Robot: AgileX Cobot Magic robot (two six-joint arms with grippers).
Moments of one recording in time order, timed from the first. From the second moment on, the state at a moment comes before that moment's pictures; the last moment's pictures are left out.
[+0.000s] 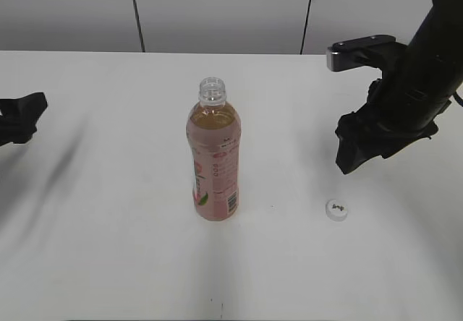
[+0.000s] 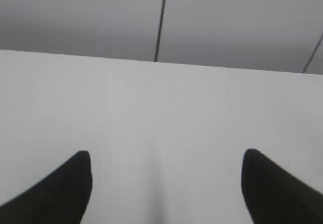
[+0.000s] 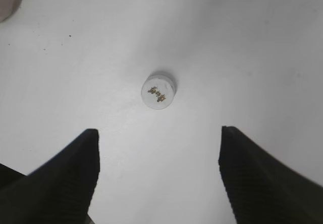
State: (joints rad) left arm 0.08 1.68 -0.36 0.32 -1.02 -0.36; right arm 0.34 1.72 -1.14 0.16 0.91 -0.29
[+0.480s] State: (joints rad) left arm 0.14 1.67 -0.36 0.35 -0.87 -0.41; right arm 0.34 1.72 -1.14 0.17 0.91 -0.29
